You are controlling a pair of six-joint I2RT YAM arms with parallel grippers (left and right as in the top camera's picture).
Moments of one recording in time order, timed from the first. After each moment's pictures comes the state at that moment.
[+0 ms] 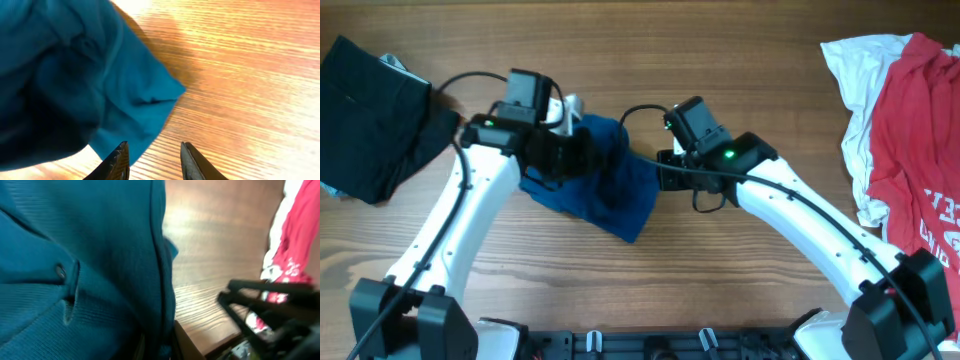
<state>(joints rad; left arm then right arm) -0.24 1.53 1.19 -0.89 0.50 -0.41 0.59 1.59 1.18 -0.74 -0.10 0.48</state>
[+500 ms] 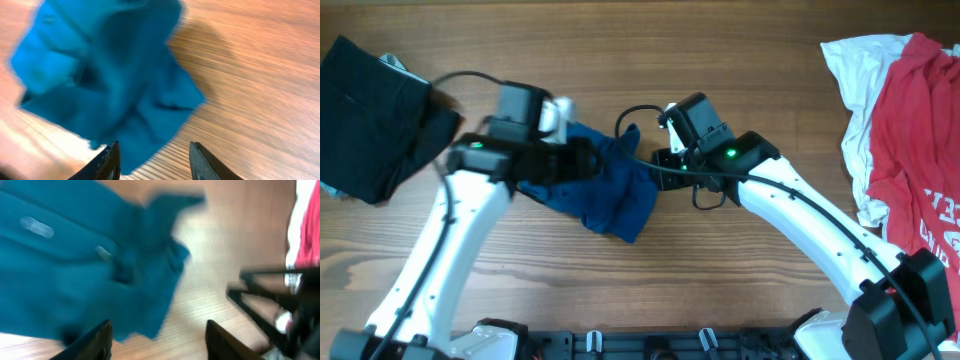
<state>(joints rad) -0.20 1.39 1.15 -0.87 0.37 -0.35 0.59 1.59 1.18 -0.67 -0.19 0.37</state>
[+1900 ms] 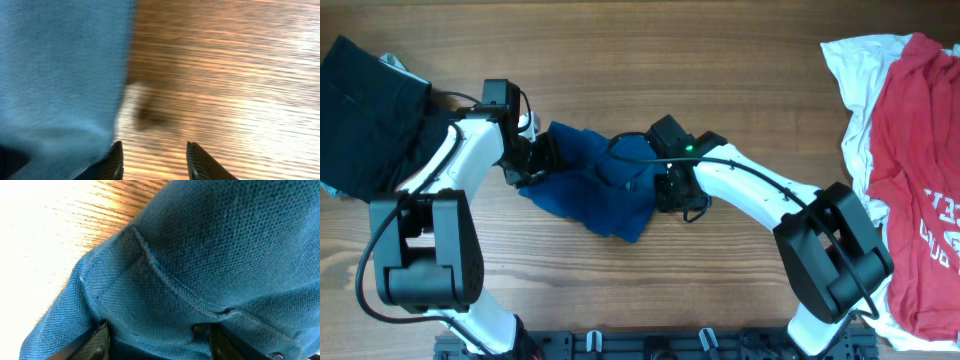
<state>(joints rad) -0.01 1.84 1.17 -0.82 0.30 -0.33 0.61 1.88 1.18 -0.80 -0.08 0.54</state>
